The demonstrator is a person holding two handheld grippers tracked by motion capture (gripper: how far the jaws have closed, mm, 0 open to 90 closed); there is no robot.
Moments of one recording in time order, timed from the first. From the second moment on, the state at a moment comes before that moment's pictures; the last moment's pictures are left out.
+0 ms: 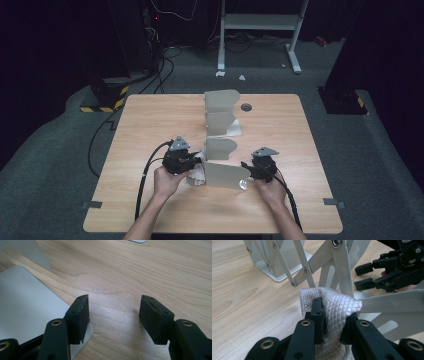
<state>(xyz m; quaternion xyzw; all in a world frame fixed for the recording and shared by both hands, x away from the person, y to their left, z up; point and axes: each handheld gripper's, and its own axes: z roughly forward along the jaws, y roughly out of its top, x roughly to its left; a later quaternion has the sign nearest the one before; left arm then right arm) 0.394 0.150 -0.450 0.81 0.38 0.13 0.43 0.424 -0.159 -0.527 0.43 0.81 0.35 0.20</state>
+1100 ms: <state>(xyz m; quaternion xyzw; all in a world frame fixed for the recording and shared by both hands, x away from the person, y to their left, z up) 0.388 0.165 -0.449 0.80 0.39 0.12 0.44 0.423 -0.157 -0.527 0.43 0.81 0.35 0.20</state>
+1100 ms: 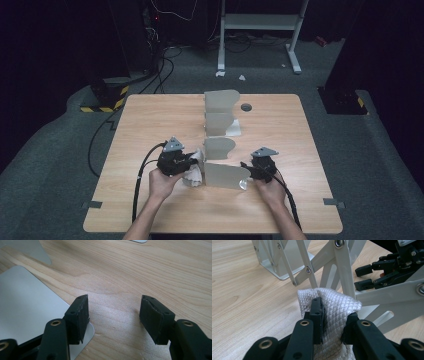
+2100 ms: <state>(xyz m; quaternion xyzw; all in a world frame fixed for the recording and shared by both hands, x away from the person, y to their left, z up) 0.395 0.157 -0.399 0.78 0.37 0.18 0.47 0.423 -0.157 -0.527 0.43 0.81 0.35 0.20</state>
